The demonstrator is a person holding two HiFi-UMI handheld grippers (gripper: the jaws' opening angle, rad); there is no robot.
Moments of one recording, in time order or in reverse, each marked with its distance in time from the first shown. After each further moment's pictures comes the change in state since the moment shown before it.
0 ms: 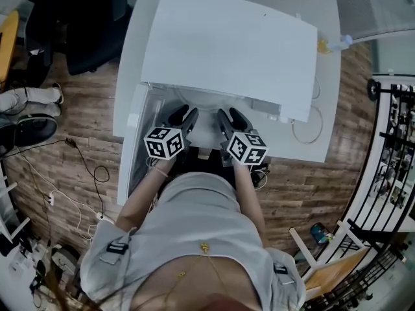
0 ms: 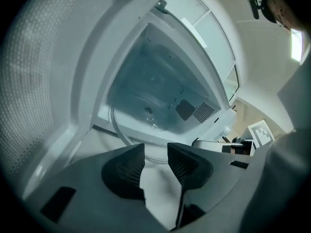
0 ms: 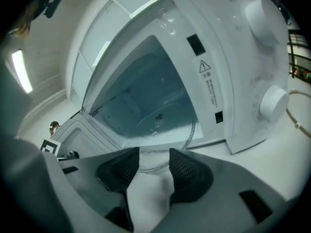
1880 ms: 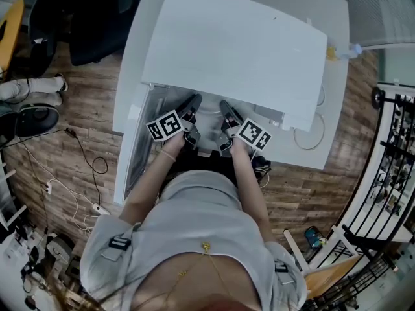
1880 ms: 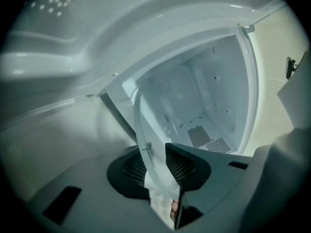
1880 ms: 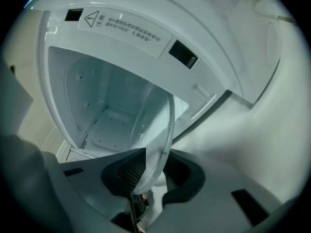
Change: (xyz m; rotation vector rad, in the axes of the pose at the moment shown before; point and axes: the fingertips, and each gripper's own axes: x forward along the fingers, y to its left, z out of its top) left arm 0.045 0.033 0.004 -0.509 -0.158 -0.076; right arm 0.046 -0.030 -0.013 0.520 0.020 0.157
